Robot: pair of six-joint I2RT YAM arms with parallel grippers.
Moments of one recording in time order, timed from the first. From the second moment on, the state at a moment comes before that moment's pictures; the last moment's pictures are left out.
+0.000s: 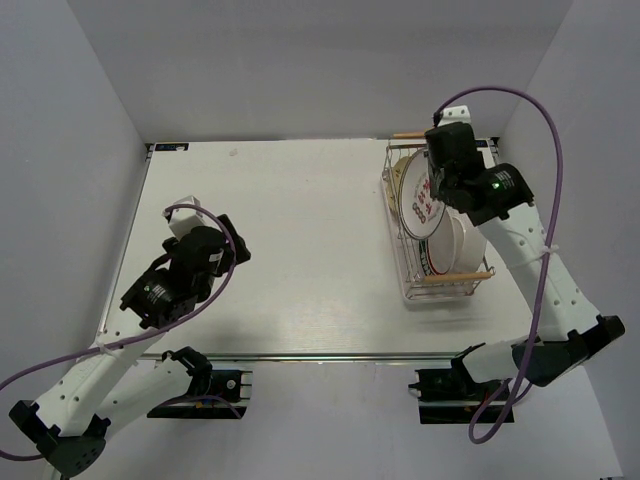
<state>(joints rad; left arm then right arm) -0.65 0.80 0.96 -0.80 -0.62 -0.76 0.53 1.37 1.68 -1.07 0.56 0.15</state>
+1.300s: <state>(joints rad) -0.64 0.88 0.84 -0.33 0.04 -0.58 0.43 1.33 1.18 -0.21 -0.76 0.44</state>
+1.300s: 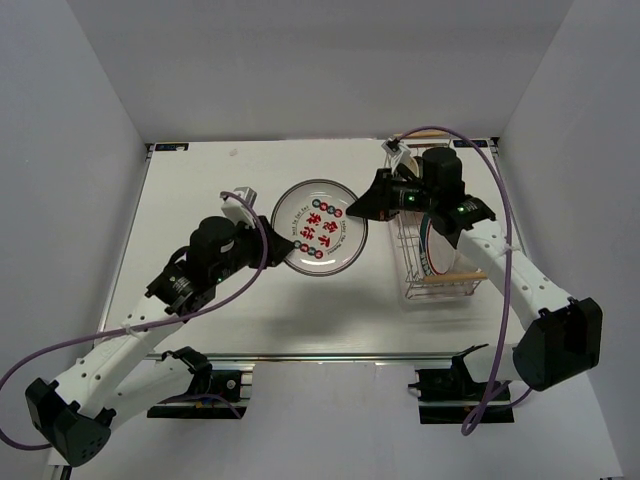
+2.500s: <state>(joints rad) -0.47 1.36 0.81 -0.10 0.05 -0.81 0.40 1.16 1.28 -0.59 0.05 0.31</state>
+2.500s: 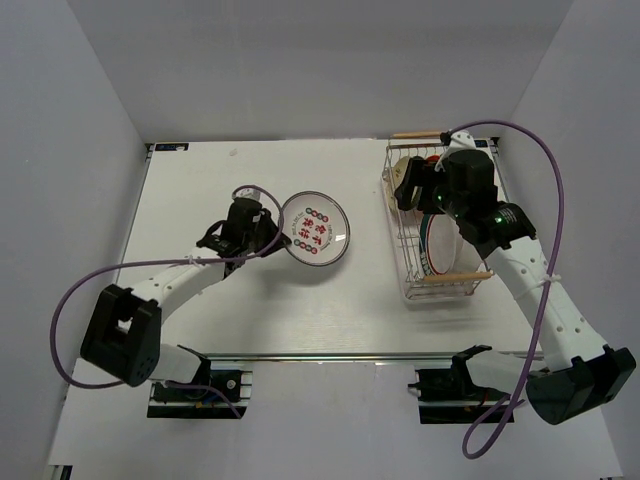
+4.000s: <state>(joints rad) -0.32 1.64 0.95 -0.28 0.11 -0.74 0.40 1.15 1.21 -0.88 0.31 0.23</state>
